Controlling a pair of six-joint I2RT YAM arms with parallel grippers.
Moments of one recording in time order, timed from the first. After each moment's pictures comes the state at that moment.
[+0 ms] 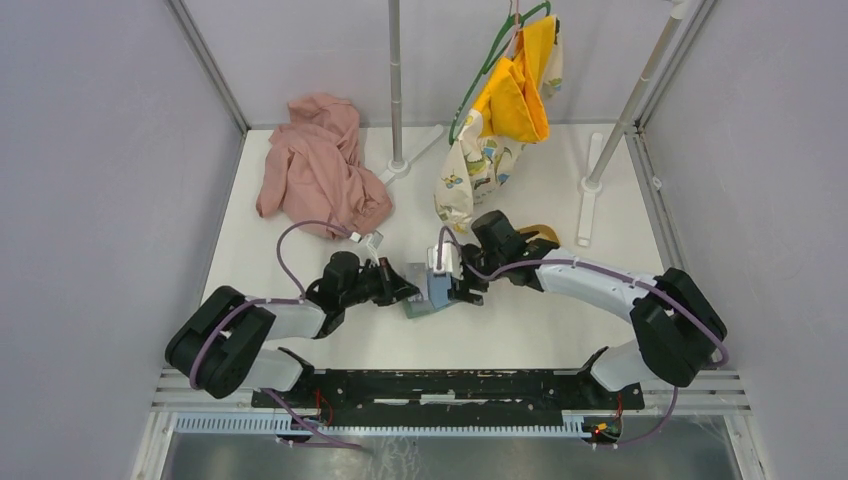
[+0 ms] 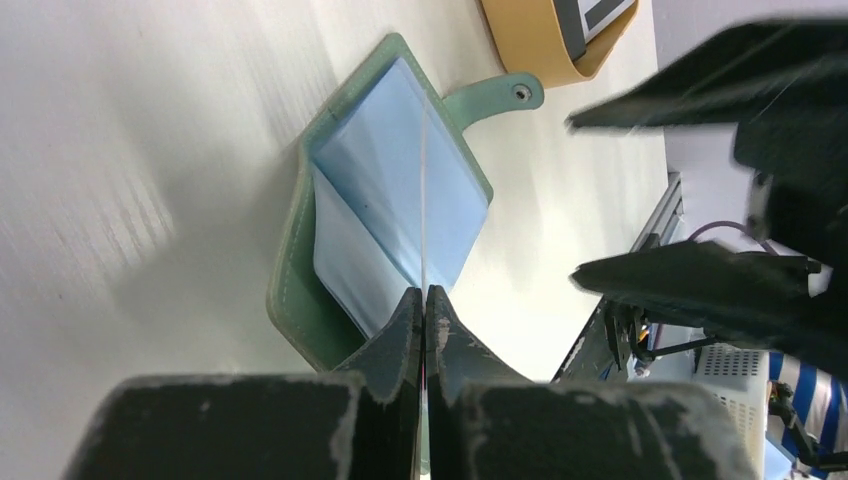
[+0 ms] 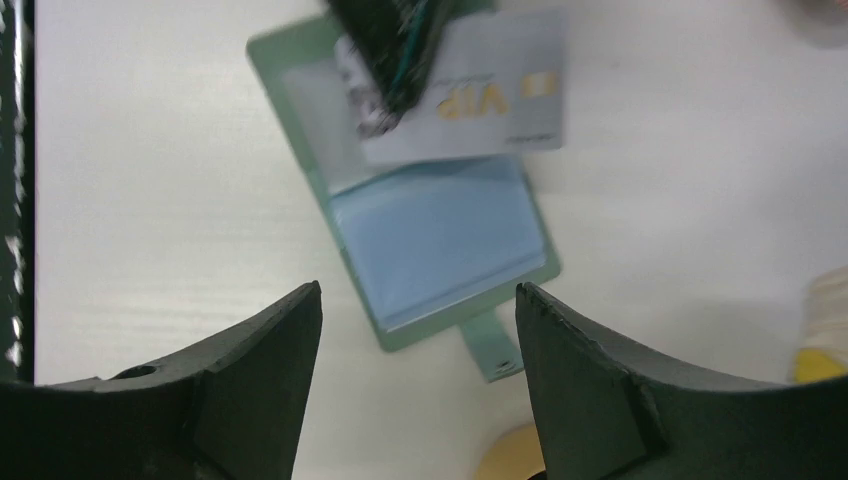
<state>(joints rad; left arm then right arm) -0.54 1.35 0.26 0.62 0.42 -0.77 0.78 1.45 0.82 -0.29 -0.46 -0.81</state>
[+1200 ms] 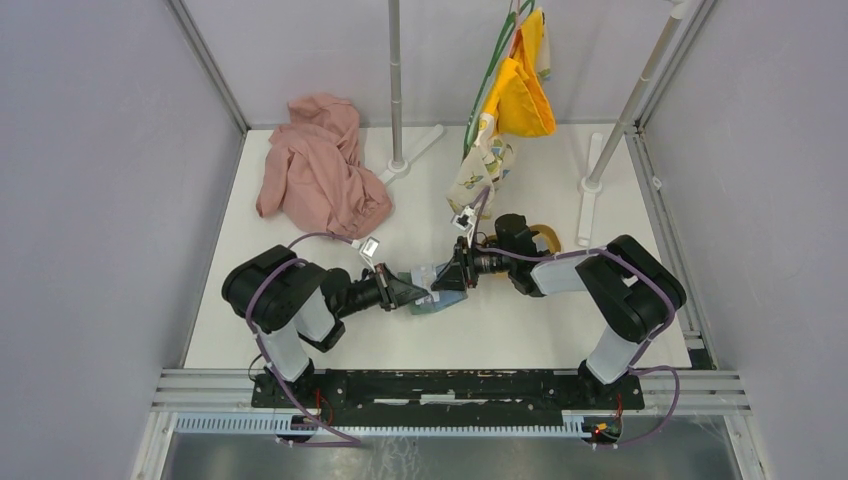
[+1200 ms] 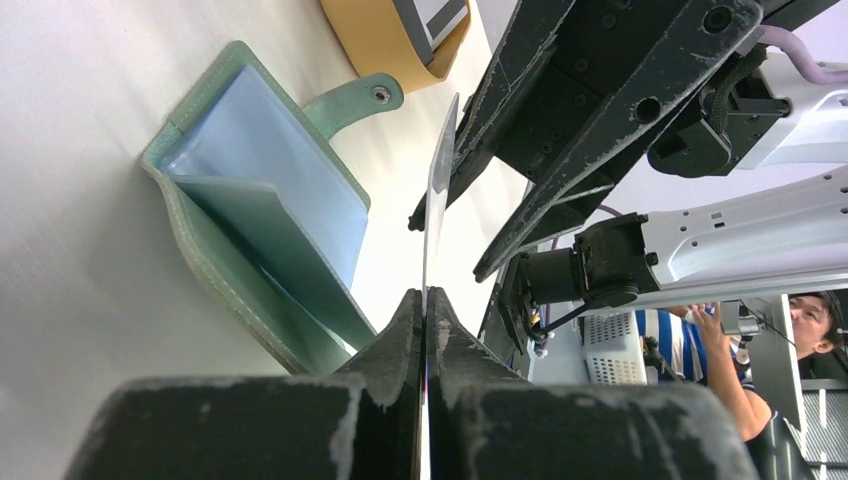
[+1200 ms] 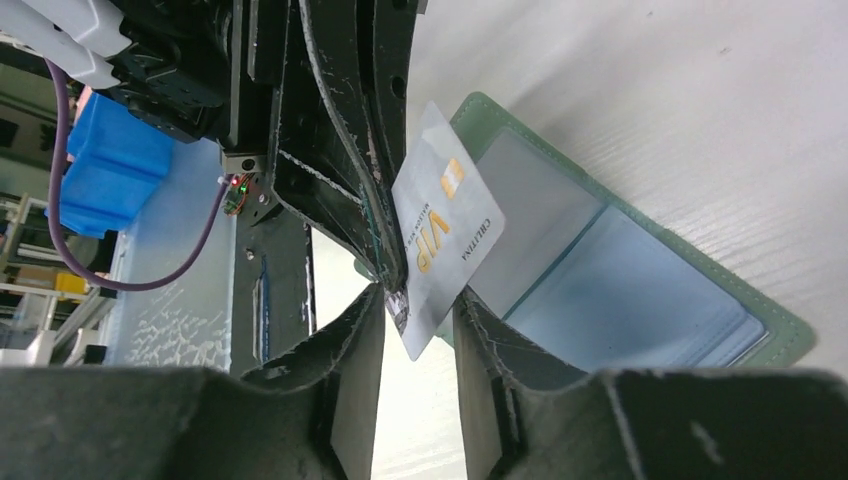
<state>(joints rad) -0.54 1.77 0.11 1.53 0.57 -1.01 0.59 1.71 0.62 0.70 -0.93 0.39</state>
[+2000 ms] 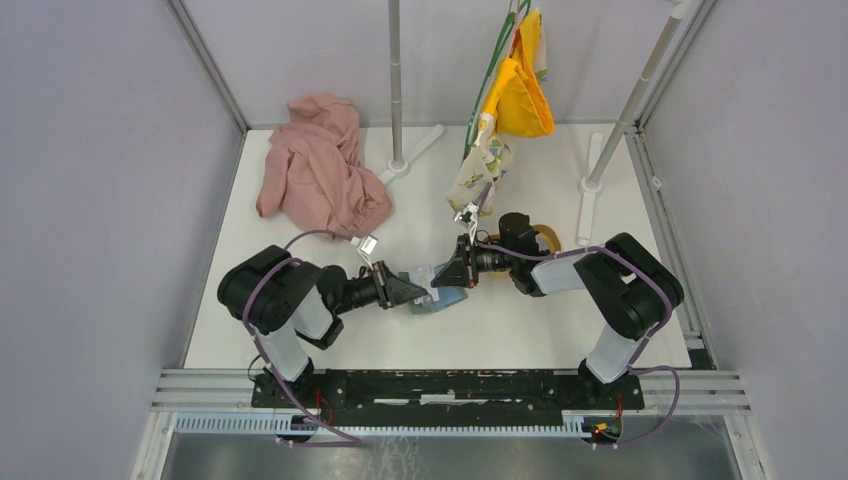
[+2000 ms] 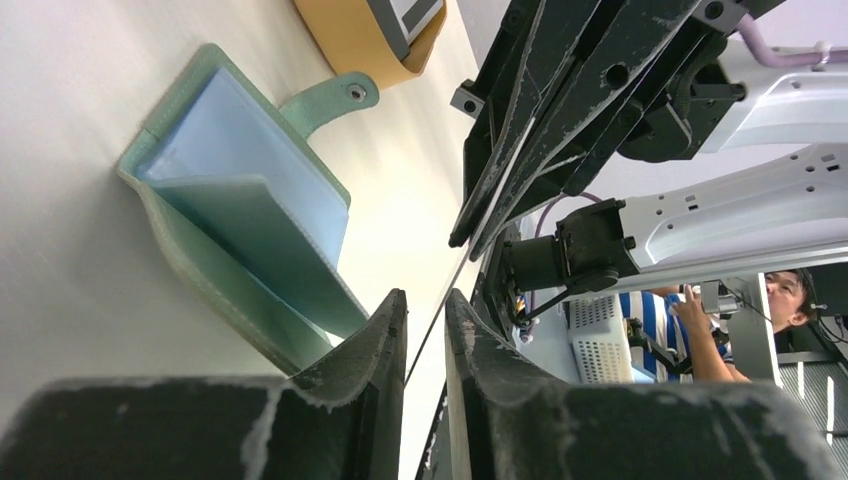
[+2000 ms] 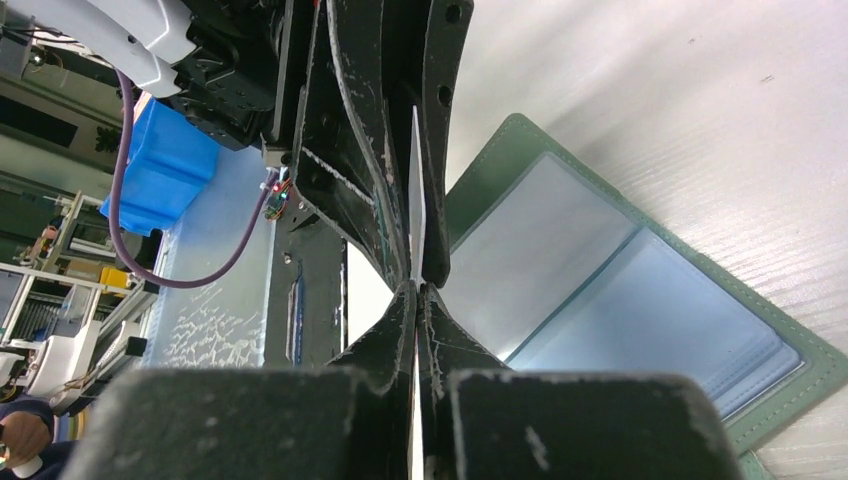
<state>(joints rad) -0.50 1.77 0.12 1.53 0.66 -1.02 0.57 1.73 0.61 0.81 -1.00 0.48</state>
